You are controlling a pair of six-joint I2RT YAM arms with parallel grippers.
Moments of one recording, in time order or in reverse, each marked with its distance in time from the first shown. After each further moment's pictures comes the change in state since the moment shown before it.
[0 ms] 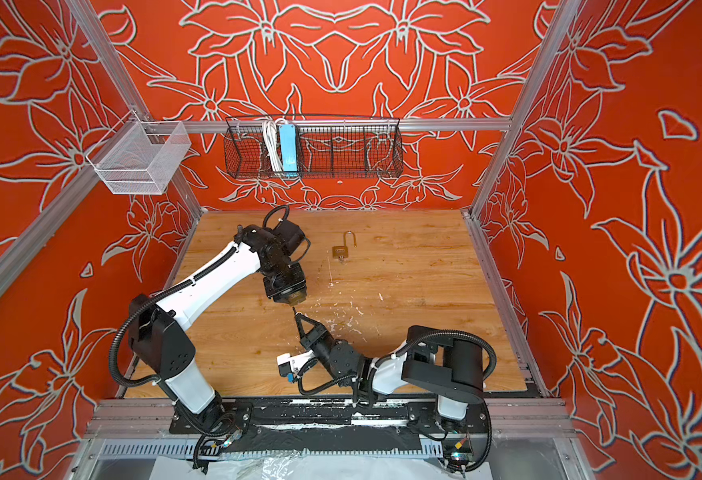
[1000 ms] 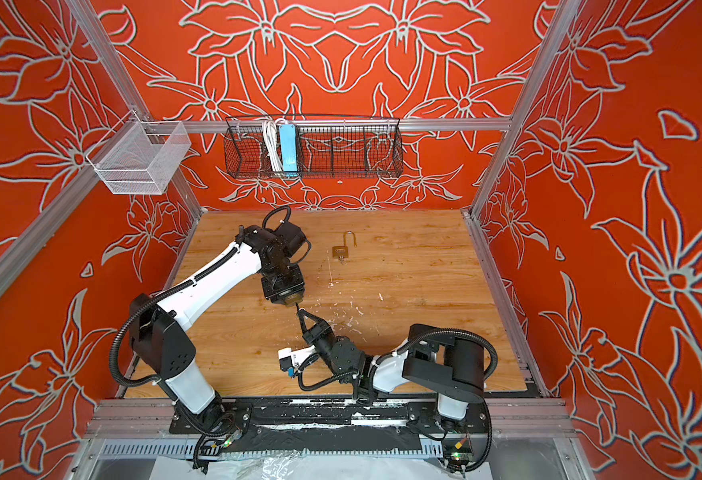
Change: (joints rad) left arm -0.006 -0.001 0.002 -0.024 -0.053 0.001; right arm -0.016 0.002 0.000 0.000 0.008 0.064
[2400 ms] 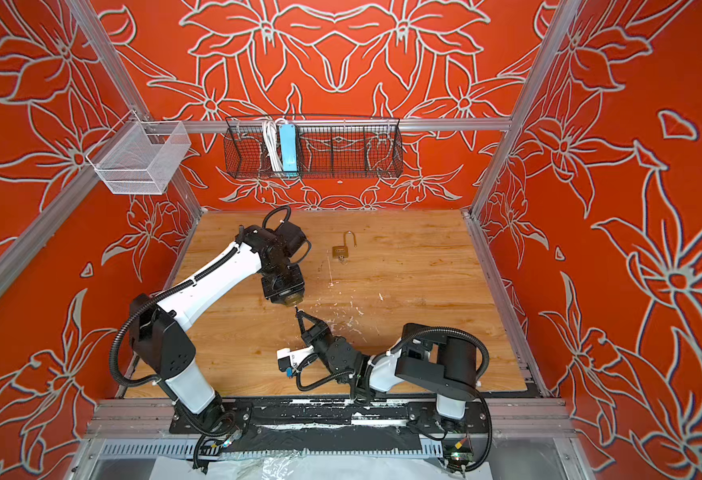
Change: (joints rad) left arm -0.001 0.000 0.000 0.001 0.000 0.003; right arm -0.001 0.037 0.019 -0.002 0.003 0.044
